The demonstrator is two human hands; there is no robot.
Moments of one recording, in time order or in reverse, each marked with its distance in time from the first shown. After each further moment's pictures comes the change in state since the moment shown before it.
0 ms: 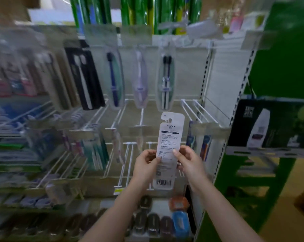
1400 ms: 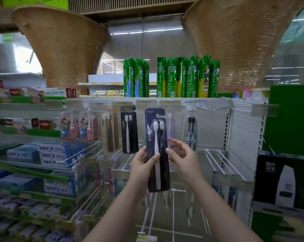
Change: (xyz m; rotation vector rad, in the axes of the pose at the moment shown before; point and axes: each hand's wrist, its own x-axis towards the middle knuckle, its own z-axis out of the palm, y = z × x) left_hand -0.036 0.129 -0.084 -0.333 0.093 0.386; right_hand -0.003 -0.149 0.079 0.083 -0.166 -0.447
